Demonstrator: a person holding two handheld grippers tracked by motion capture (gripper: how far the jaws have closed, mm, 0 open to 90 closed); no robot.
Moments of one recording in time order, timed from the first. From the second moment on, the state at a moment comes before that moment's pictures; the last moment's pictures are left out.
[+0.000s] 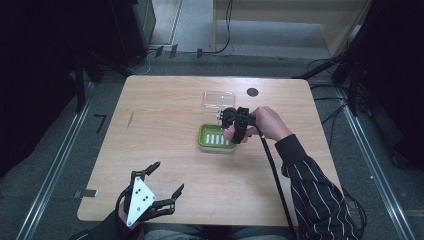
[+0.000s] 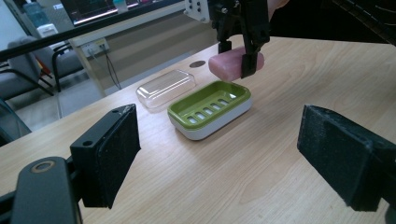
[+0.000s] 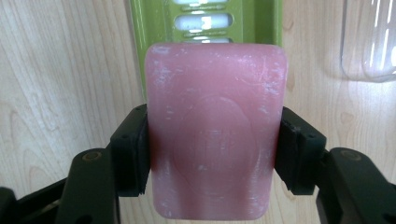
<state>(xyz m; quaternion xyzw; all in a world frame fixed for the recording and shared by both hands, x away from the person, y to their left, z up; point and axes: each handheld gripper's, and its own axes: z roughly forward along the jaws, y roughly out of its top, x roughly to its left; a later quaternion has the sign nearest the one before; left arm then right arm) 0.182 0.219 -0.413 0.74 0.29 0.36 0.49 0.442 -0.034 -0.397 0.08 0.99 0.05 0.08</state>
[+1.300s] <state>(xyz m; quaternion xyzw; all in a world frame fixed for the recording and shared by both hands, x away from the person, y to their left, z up) 0.177 0.224 -0.413 0.74 0.30 0.36 0.48 0.456 -0.001 -0.421 0.05 0.99 0.08 0.08</state>
